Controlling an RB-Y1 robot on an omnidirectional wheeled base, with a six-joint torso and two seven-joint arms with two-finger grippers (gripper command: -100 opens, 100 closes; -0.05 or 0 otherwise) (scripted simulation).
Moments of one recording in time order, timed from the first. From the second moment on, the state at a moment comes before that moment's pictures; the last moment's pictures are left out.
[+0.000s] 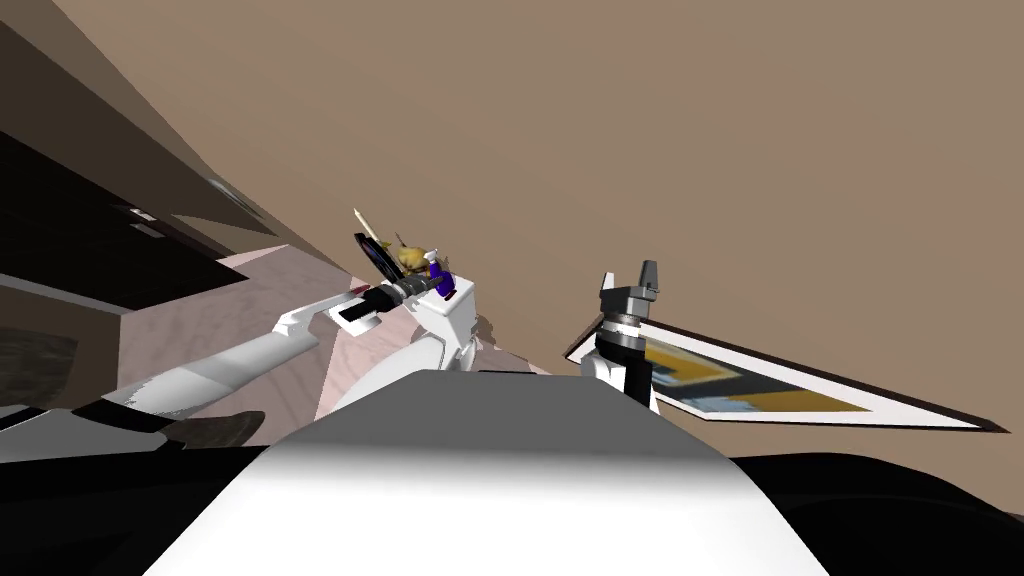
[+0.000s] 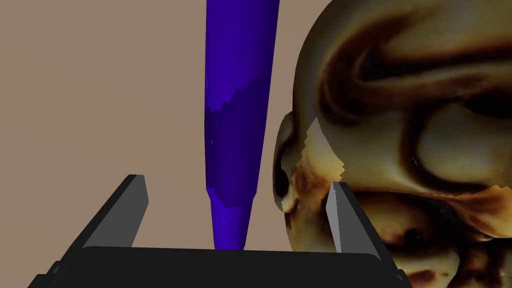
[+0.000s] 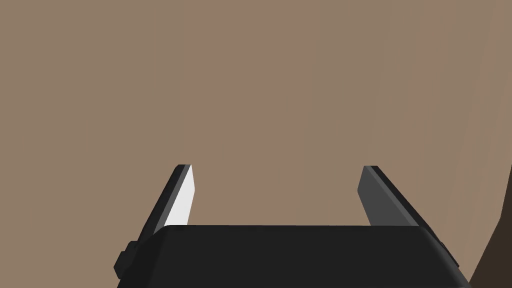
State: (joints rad) left arm 0.05 1.24 -0.27 -1.67 0.10 -0.18 -0.46; right arm 0.51 0.03 -0.02 -2.39 -0.08 -0.36 -0.03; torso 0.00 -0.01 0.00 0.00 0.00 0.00
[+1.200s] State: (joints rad) left arm 0.10 1.24 -0.25 -1.84 0.06 -0.15 -0.46; right arm 0.52 0.03 -0.02 -2.38 -0.08 -0.36 -0.03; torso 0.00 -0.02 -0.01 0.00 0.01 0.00
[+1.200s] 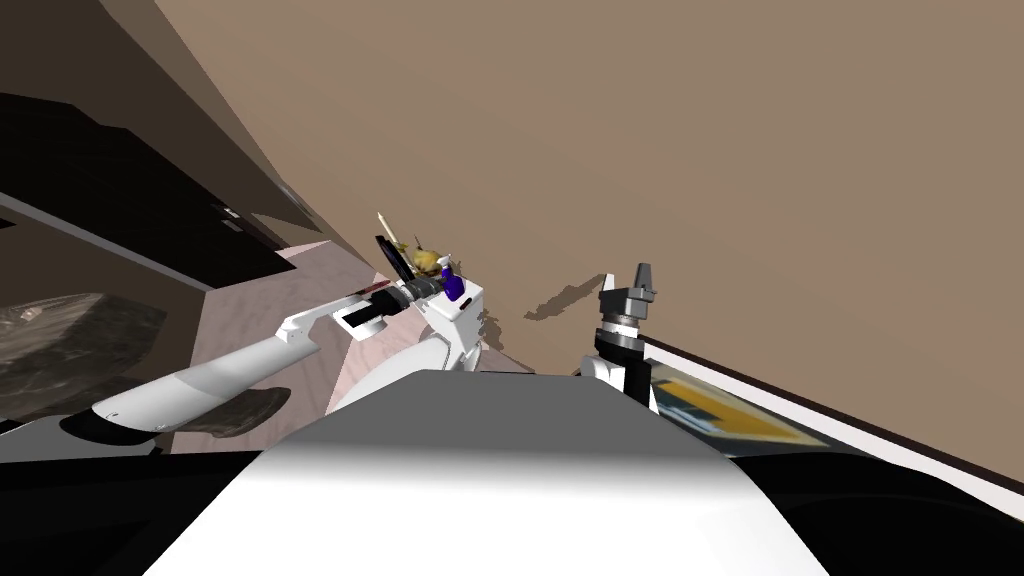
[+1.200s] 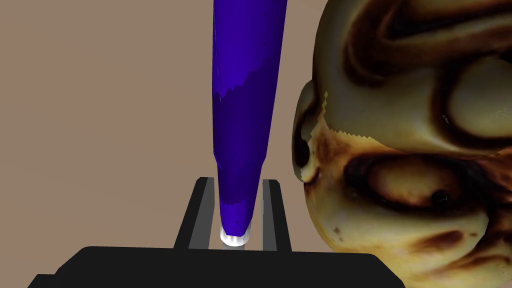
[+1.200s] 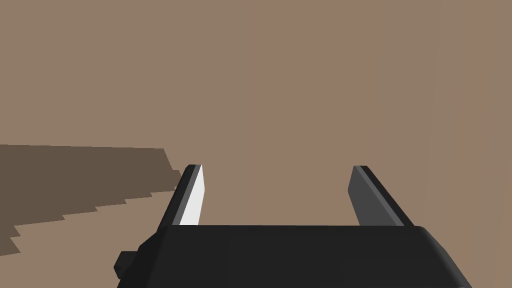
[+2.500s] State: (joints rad) left arm 0.00 1.25 -0.29 -1.57 0.13 -0.21 -0.46; right arm 0.52 0.03 -0.02 -2.38 -0.08 -0.36 -0.03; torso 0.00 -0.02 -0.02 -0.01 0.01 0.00
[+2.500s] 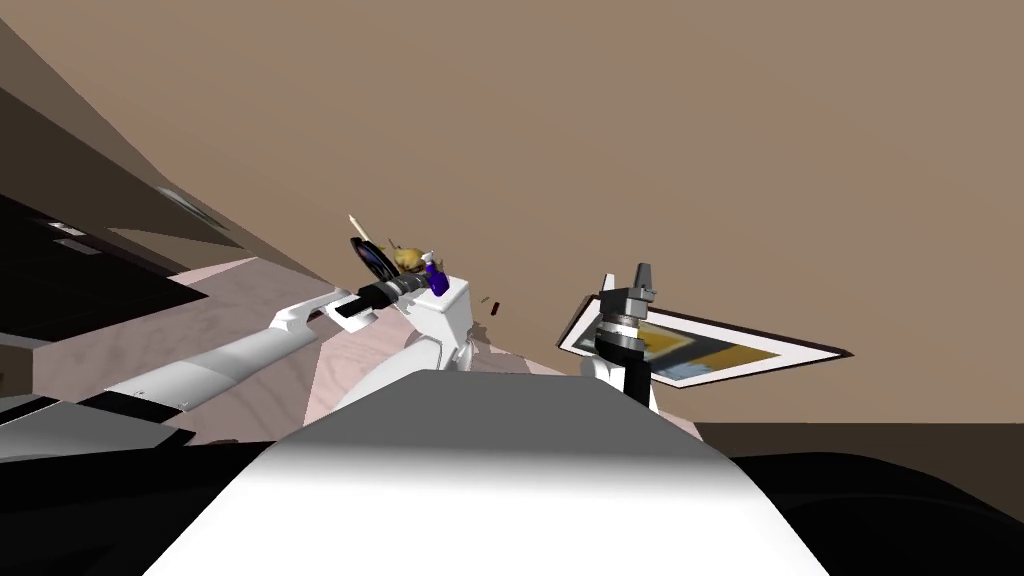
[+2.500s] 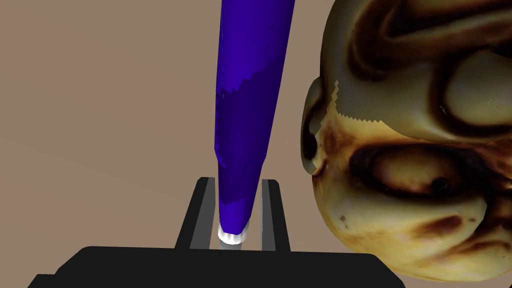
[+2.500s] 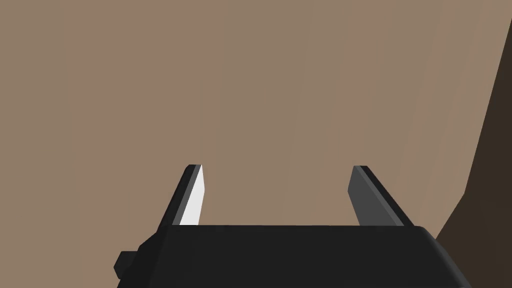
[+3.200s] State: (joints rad) left arm -0.08 1.25 -0.31 -1.37 0.18 -0.26 -0.46; right arm 0.52 0.03 -0.02 -2.38 -0.08 -0.36 -0.03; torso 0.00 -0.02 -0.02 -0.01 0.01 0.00
